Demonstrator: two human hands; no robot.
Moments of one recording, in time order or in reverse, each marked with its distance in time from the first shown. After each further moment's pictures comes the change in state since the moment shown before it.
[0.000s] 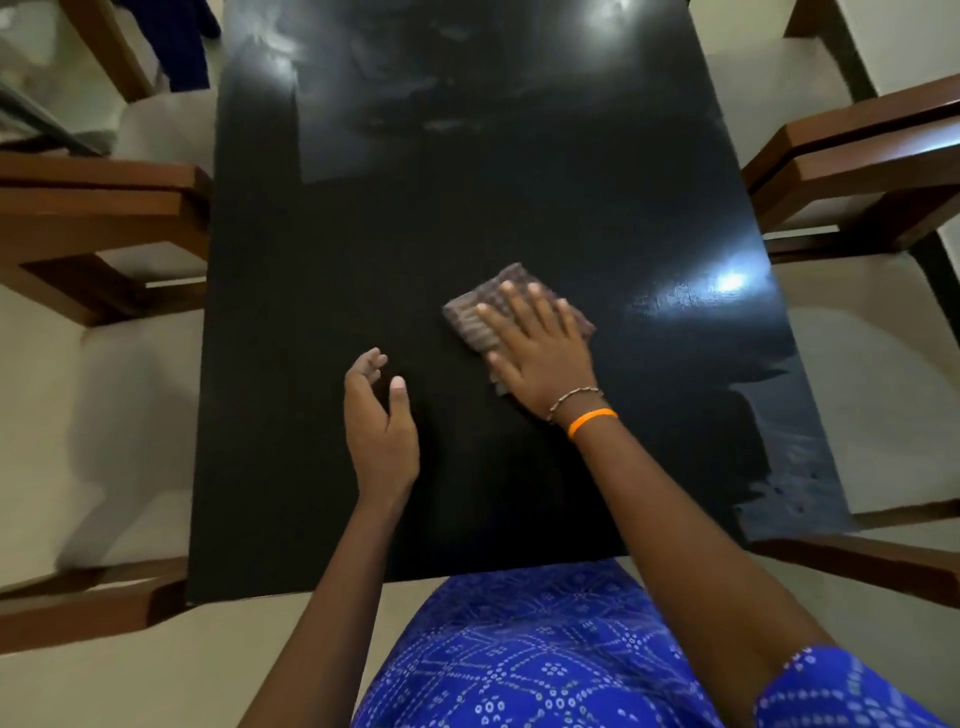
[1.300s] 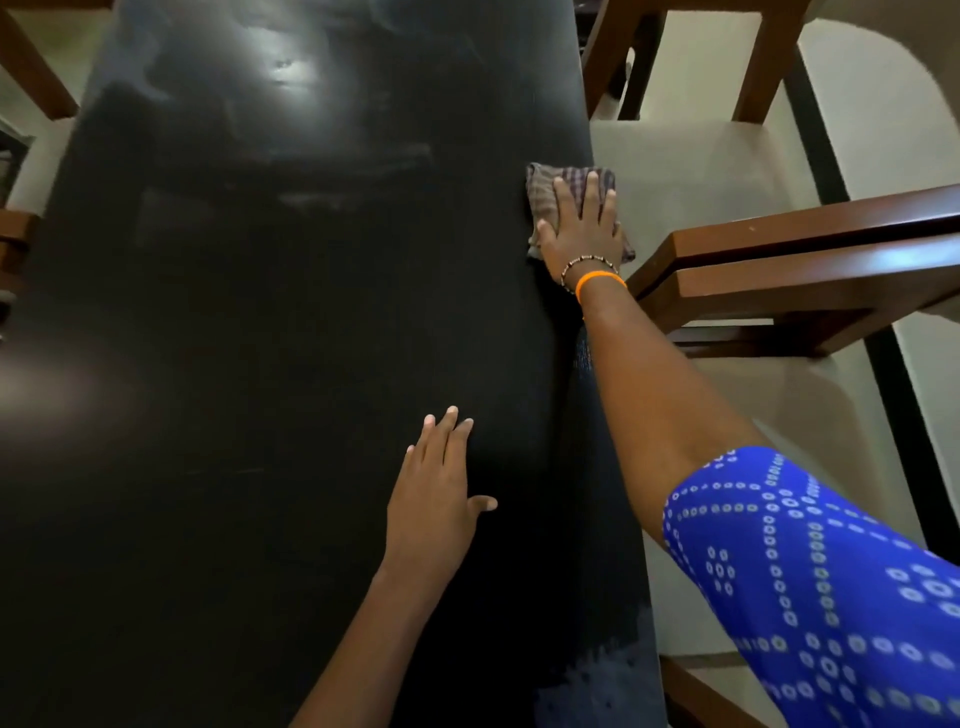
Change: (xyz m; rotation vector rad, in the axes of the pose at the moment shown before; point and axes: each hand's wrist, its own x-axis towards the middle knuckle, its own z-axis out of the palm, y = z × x) left_hand -0.031 0.086 0.226 0.727 -0.457 0.234; right_hand 0.188 0.272 -0.095 0.168 0.044 0.416
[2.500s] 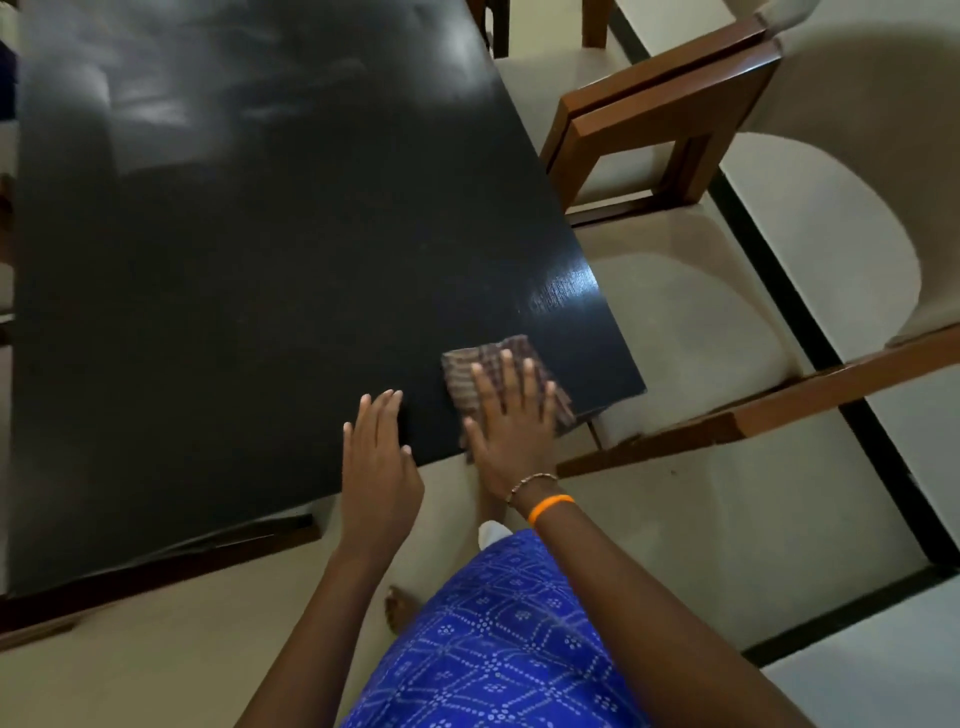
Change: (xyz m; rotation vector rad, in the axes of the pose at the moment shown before) left_hand -0.205 -0.131 0.005 -0.162 0.167 0.182; right_hand -0.475 -0.042 0.118 -0.078 0.018 0.017
